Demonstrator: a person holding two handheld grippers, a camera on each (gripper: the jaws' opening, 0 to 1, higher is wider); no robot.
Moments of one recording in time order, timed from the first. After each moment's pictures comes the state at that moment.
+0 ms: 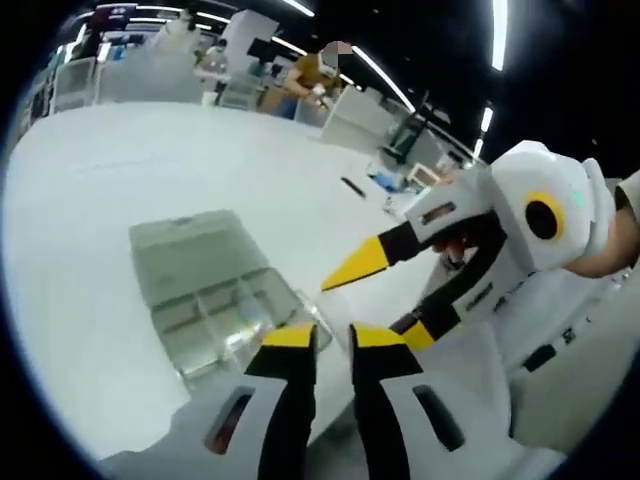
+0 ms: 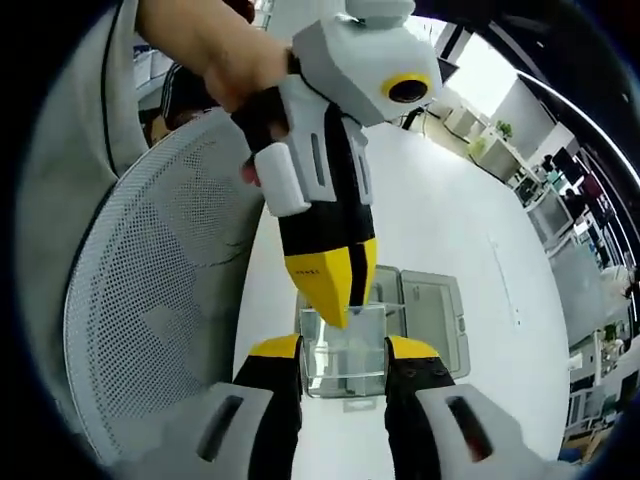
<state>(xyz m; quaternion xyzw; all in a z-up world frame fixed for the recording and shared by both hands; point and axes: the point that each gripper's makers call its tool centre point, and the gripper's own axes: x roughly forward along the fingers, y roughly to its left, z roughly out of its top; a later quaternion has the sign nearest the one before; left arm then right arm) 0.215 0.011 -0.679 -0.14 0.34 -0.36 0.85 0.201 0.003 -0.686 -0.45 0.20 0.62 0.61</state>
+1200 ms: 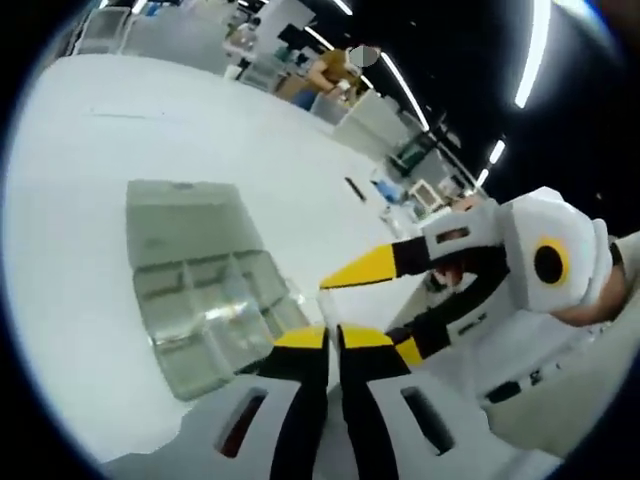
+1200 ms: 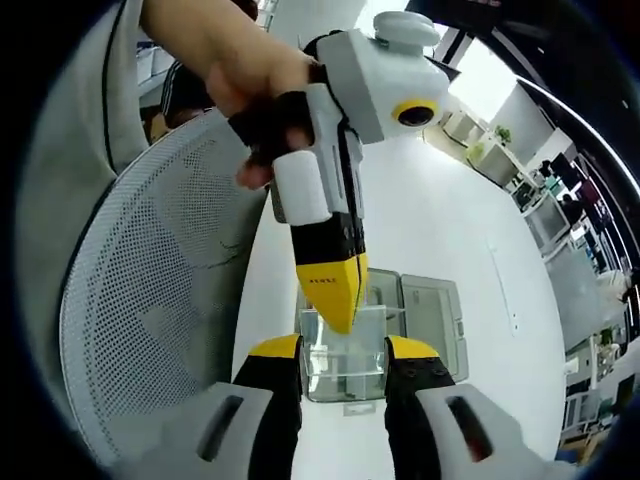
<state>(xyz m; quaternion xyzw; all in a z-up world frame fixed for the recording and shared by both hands) 0.209 0.007 -0.683 -0.23 0.38 -0.35 0.83 0.198 0.004 -0.687 -0.46 0.18 0.62 0.61</state>
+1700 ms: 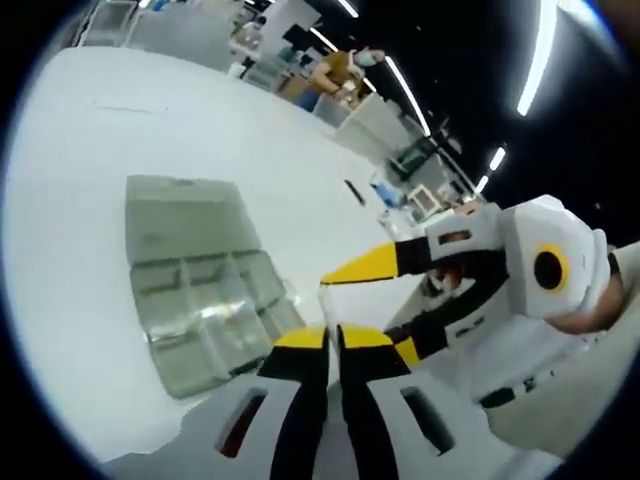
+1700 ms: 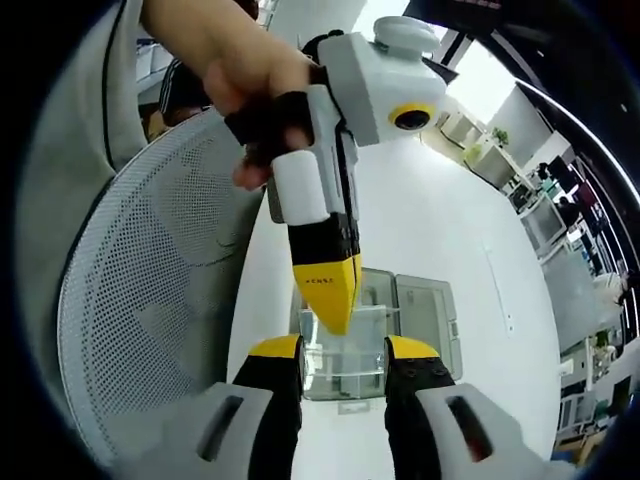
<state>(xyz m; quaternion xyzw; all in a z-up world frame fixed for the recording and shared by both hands) 0.210 0.005 -0.681 -0.24 0.38 -0.34 0.82 0.202 0.003 -0.684 -0.46 0.18 0.61 0.62</state>
